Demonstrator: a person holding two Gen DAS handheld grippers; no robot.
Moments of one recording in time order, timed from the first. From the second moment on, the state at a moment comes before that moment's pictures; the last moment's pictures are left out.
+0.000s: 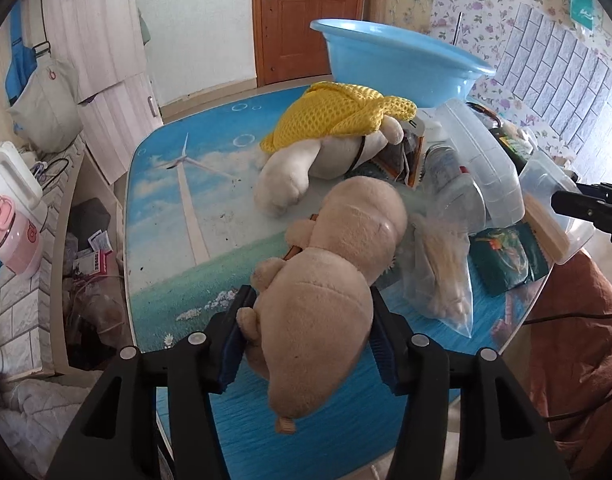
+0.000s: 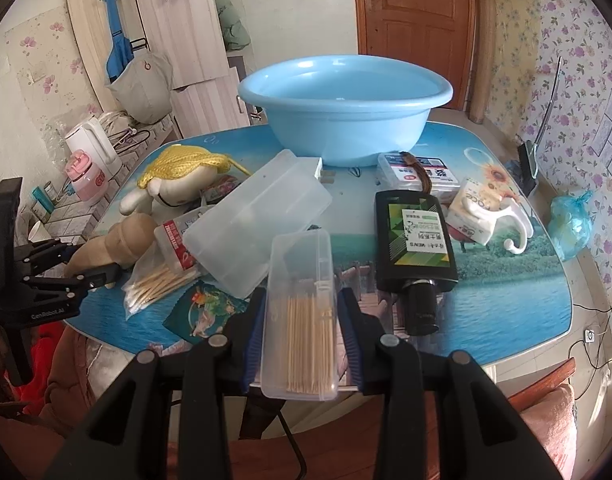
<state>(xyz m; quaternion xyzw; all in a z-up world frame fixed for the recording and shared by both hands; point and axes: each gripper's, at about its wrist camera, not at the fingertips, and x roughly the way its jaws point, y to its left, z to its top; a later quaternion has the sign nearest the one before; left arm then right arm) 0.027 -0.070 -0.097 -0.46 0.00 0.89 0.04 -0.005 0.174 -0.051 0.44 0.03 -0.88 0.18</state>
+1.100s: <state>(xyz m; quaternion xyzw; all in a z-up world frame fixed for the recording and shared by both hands) -0.034 -0.026 0.016 -0.38 0.00 0.92 0.11 -0.041 0.199 0.028 0.33 0.00 -0.92 0.20</state>
